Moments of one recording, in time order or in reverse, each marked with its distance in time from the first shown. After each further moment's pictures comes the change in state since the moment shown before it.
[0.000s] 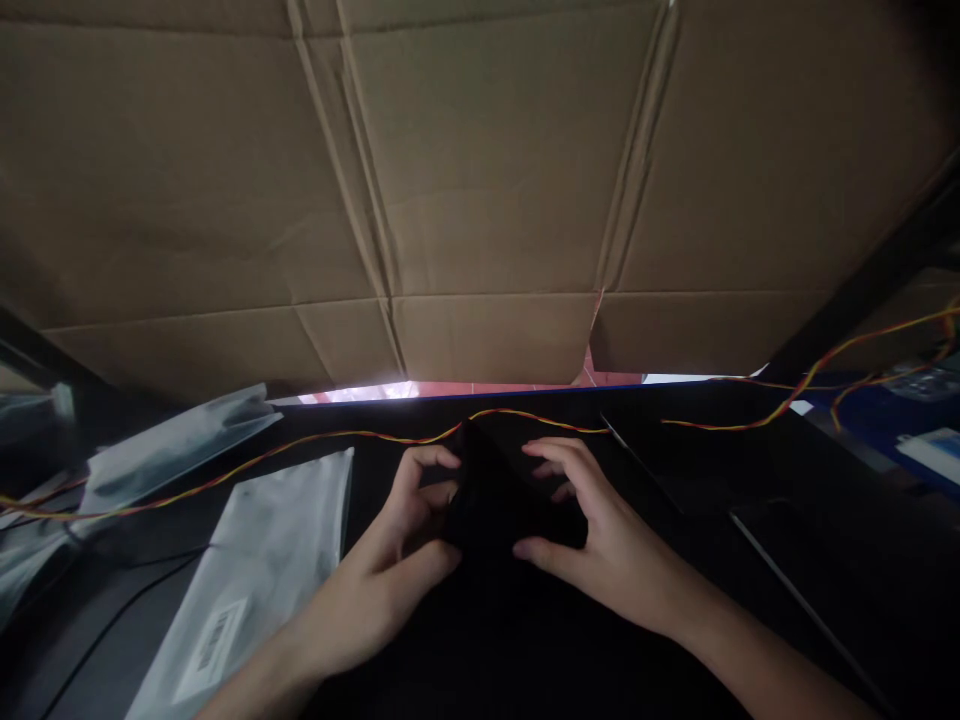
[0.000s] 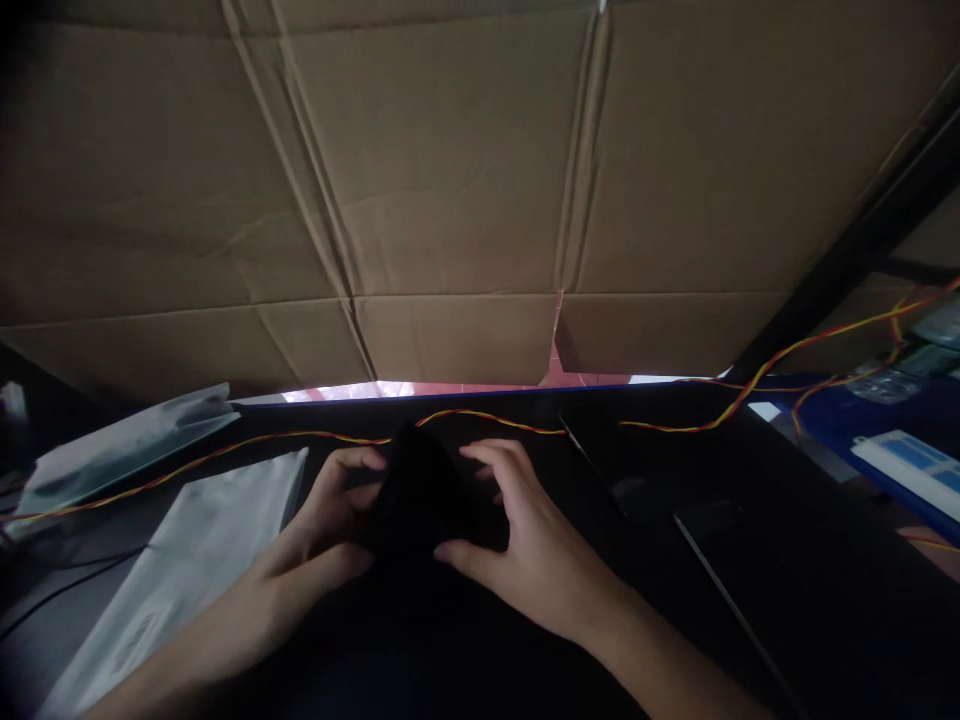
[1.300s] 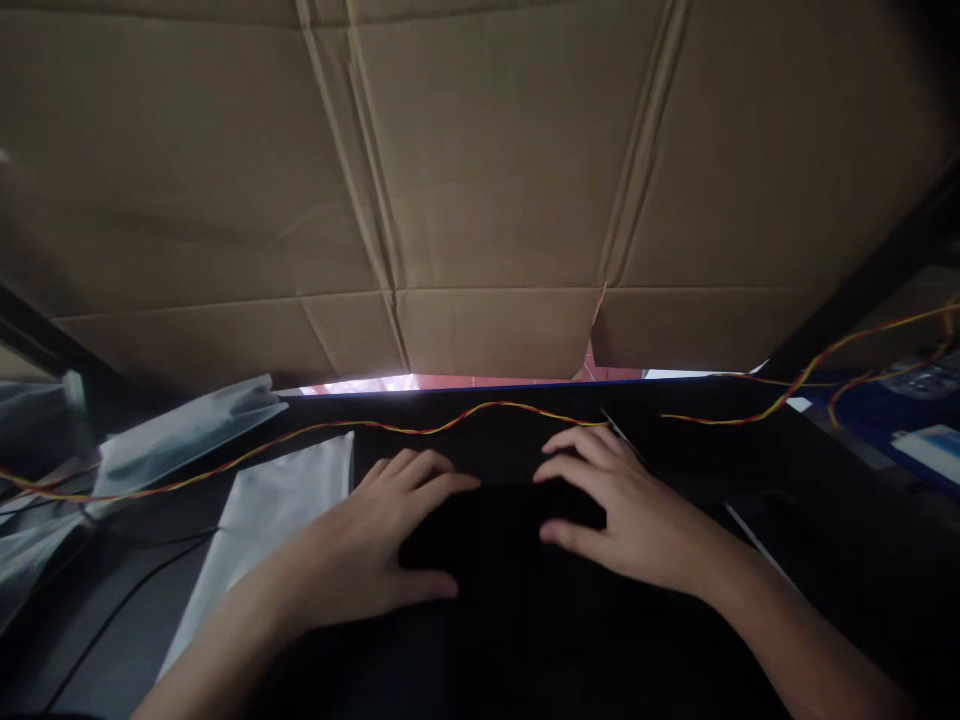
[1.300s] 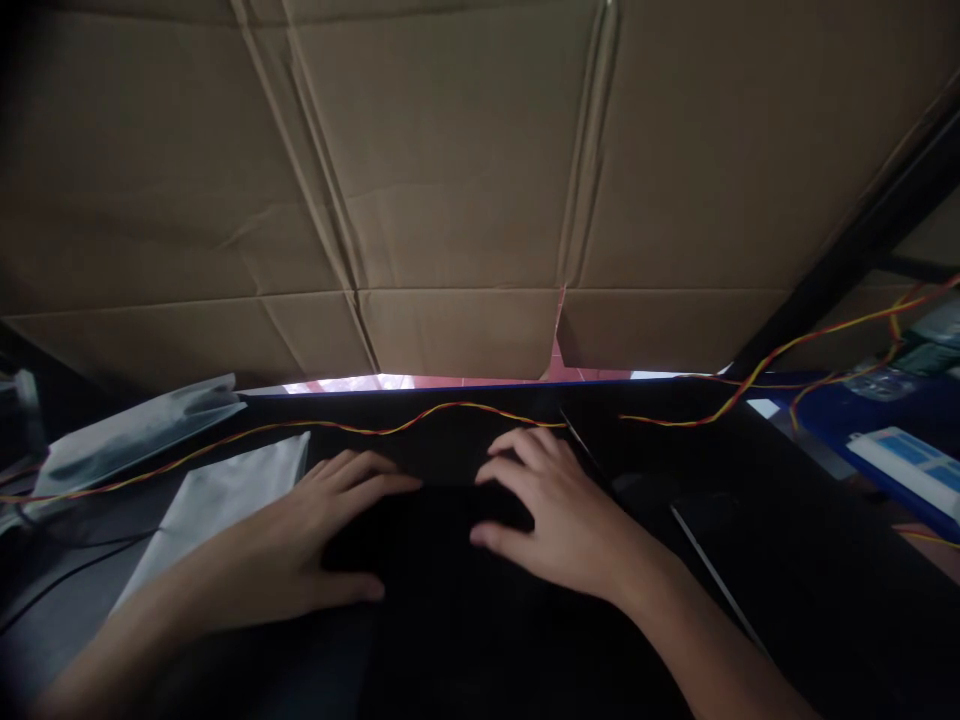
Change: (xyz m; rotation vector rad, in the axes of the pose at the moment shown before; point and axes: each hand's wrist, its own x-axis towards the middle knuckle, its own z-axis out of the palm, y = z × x) left_hand 0.004 0.004 -0.039 1.105 -0.164 0.140; right_hand 0.007 0.002 -0.034 -0.556 -0.124 -0.148
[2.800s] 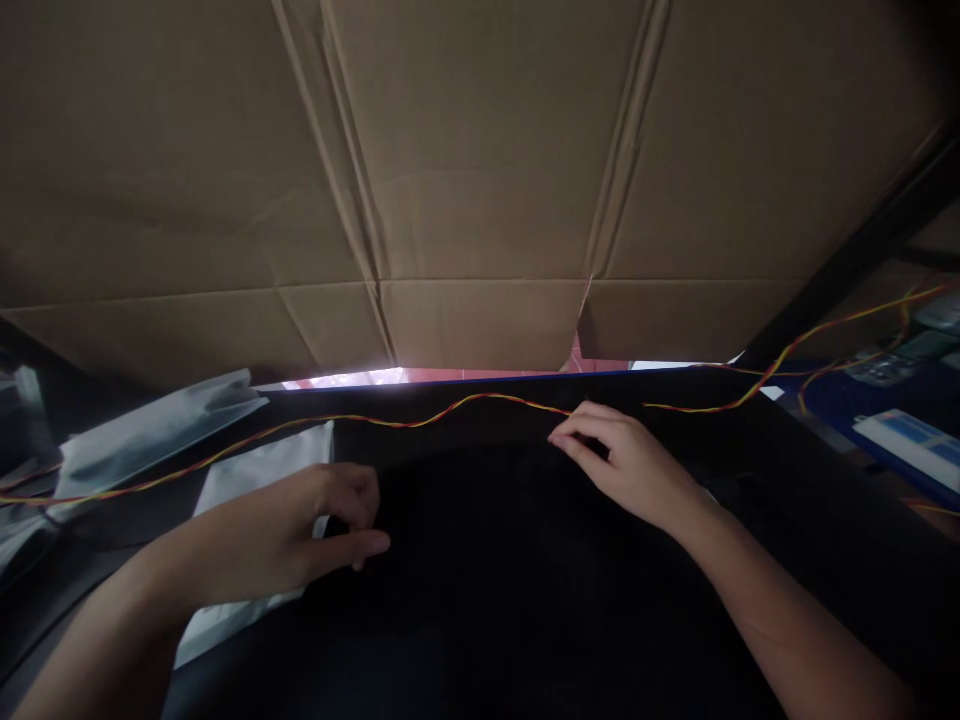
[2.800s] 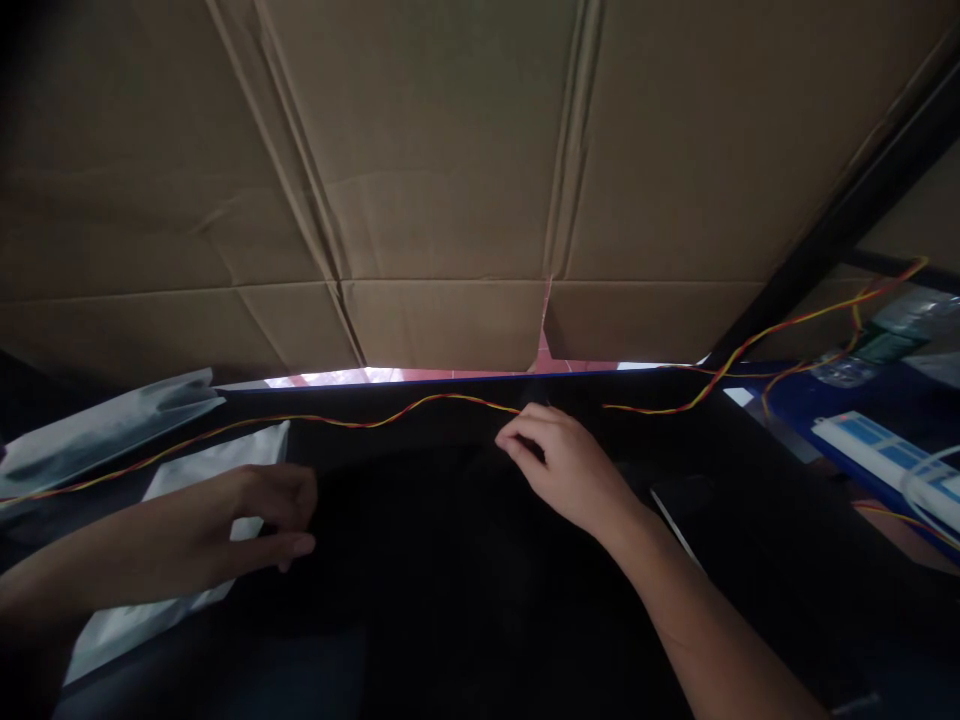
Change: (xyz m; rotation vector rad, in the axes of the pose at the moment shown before) left_hand -0.024 -0.029 -0.035 -0.177 -0.272 -0.122; right_hand 0.008 0.027 -0.008 -0.042 0.221 0.055
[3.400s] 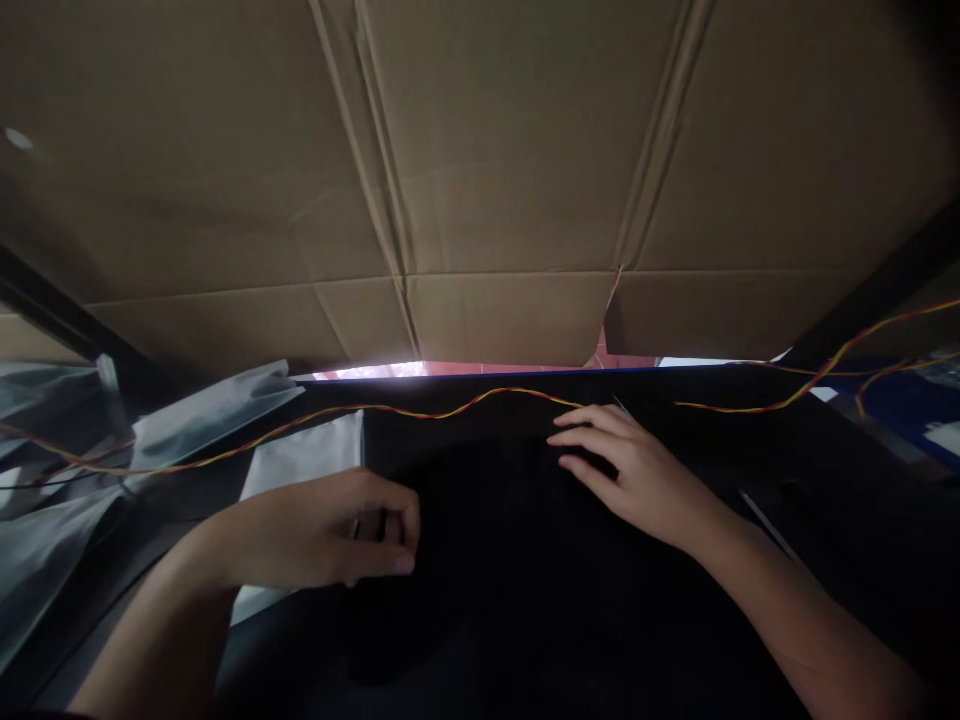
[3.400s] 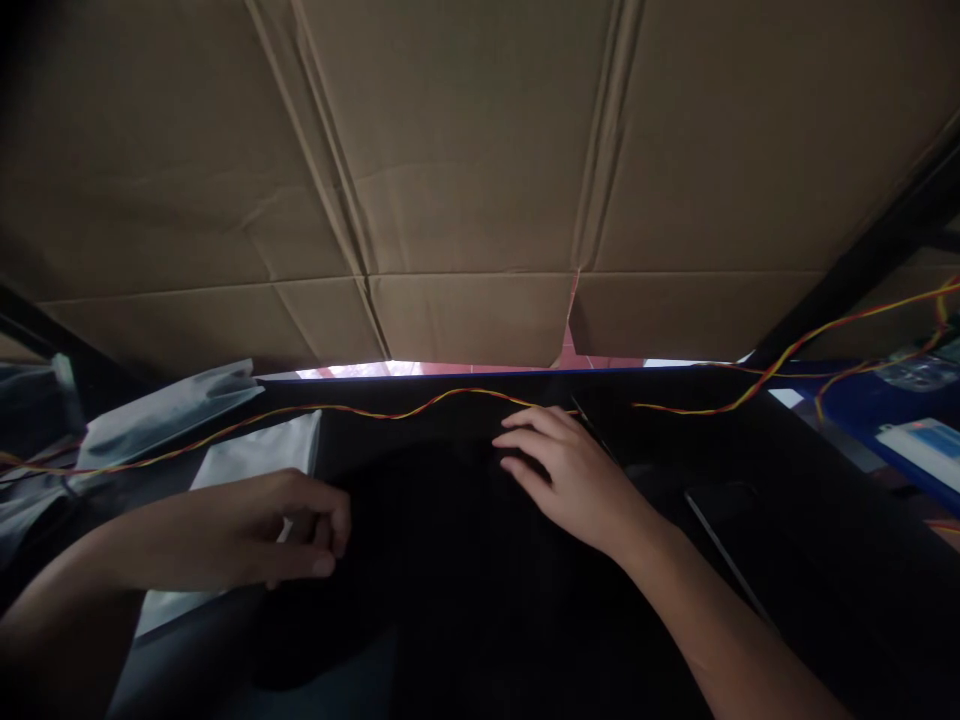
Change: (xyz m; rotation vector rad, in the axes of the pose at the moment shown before) left_hand -0.004 0.023 -0.002 -0.175 -0.186 -0.194; right_hand -0.006 -0.008 0.016 -0.028 -0.088 -0.125
